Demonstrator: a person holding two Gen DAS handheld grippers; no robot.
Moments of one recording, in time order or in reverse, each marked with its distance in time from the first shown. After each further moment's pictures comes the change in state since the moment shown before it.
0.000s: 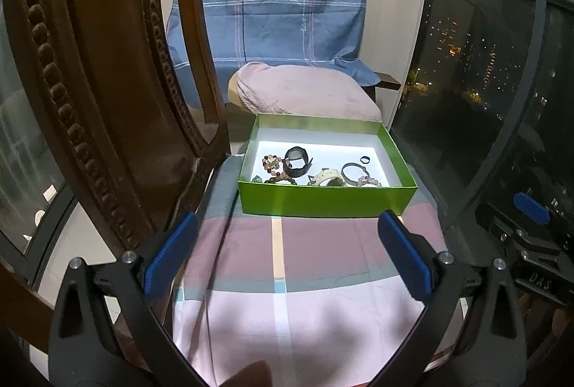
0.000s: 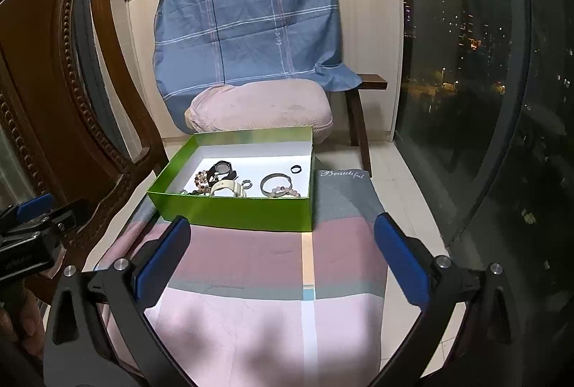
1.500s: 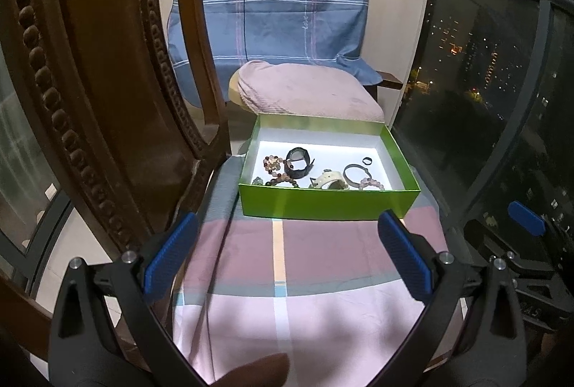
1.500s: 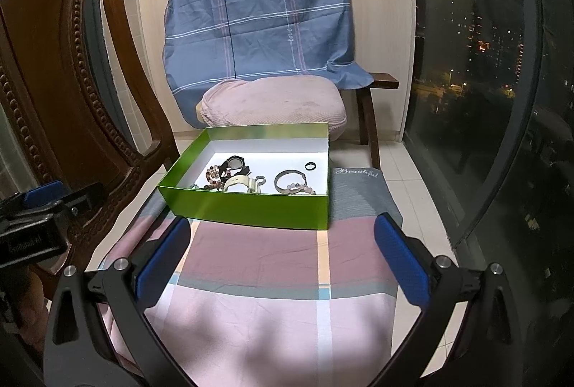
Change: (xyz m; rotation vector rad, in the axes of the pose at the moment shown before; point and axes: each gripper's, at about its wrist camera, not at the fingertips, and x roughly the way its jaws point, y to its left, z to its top) left arm 0.004 0.001 0.006 -0.003 0.009 0.001; right arm 0.004 0.018 -0.003 -0.020 0.008 0.025
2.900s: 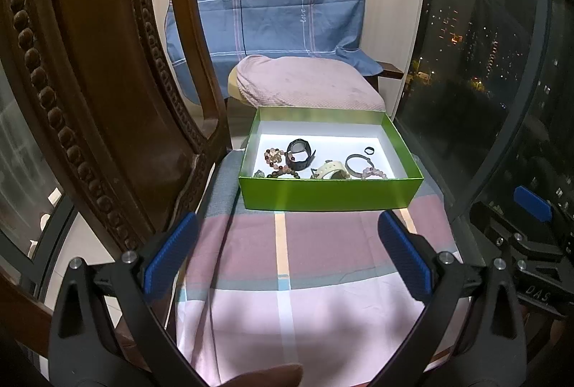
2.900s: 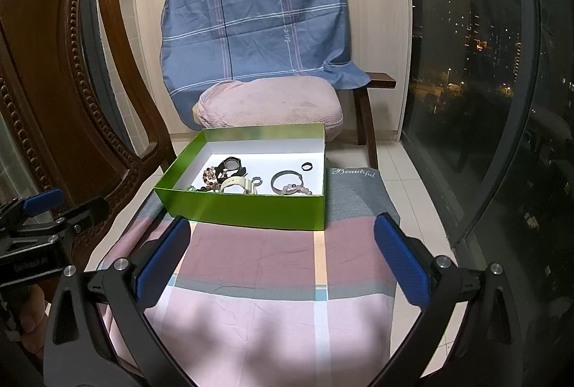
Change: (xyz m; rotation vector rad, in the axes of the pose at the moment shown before) left arm 0.002 -0.004 -0.005 0.028 0.022 0.018; right arm 0.000 -0.010 0.000 0.004 -0.002 0.001
